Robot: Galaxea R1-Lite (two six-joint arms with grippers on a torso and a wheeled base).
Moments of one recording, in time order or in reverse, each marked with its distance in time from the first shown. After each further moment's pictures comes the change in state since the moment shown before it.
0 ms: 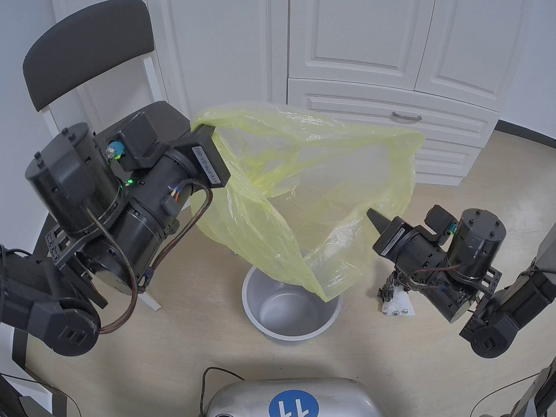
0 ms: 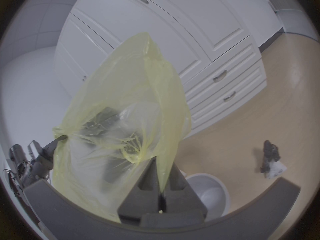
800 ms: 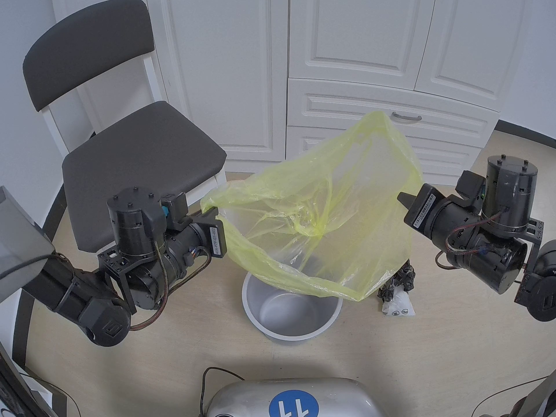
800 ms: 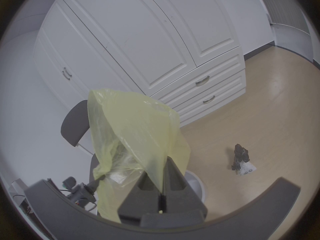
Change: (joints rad) left arm 0.172 0.222 0.080 0.107 -0.153 0.048; right arm 0.003 -0.295 -0.205 0.700 -0.109 0.020
